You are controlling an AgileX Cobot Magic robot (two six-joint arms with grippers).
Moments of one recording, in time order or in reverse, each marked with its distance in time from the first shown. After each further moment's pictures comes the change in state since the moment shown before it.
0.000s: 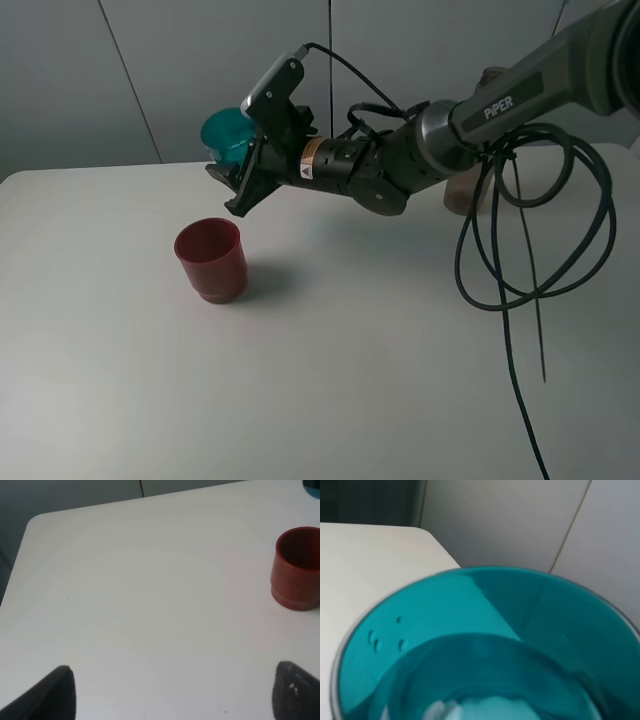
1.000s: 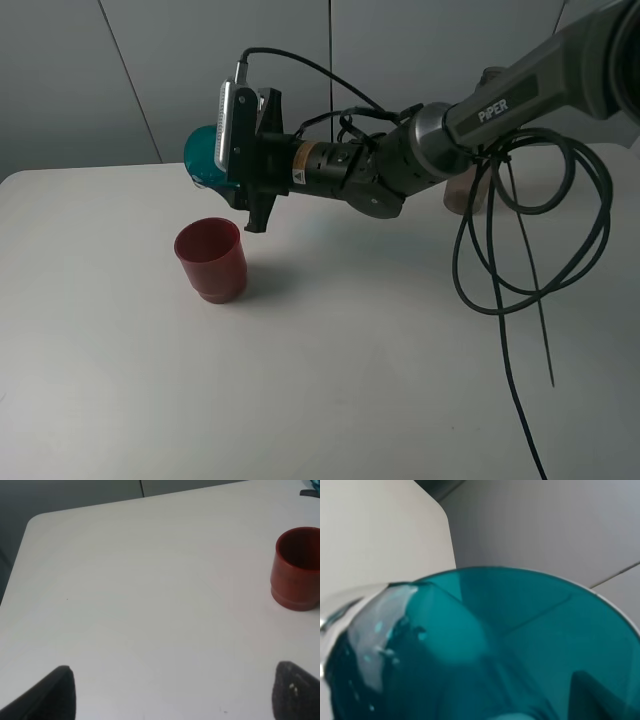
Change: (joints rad) left arm 0.000 0.000 0.000 0.000 0.000 -0.003; right arm 0.020 0.000 0.000 -0.025 -0.019 -0.655
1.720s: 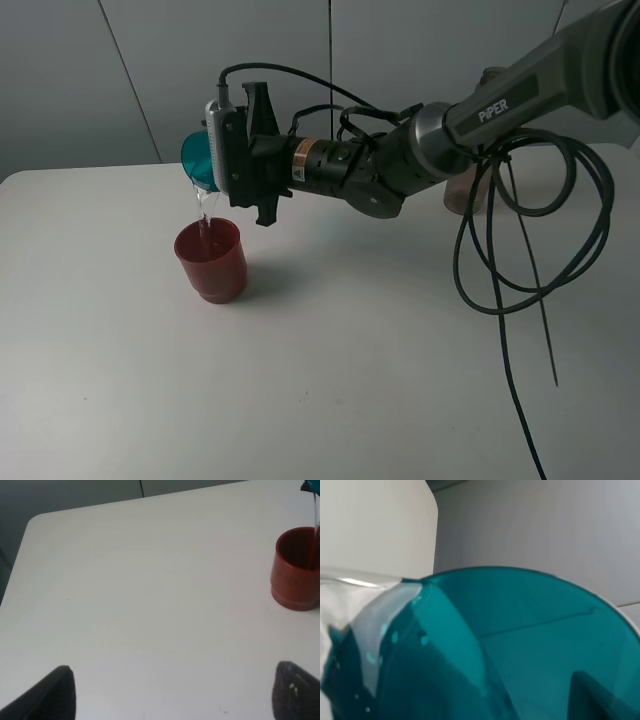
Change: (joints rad) left arm 0.000 0.000 0.000 0.000 0.000 0.000; right arm 0.000 0.000 0.000 0.019 -0.032 -0.306
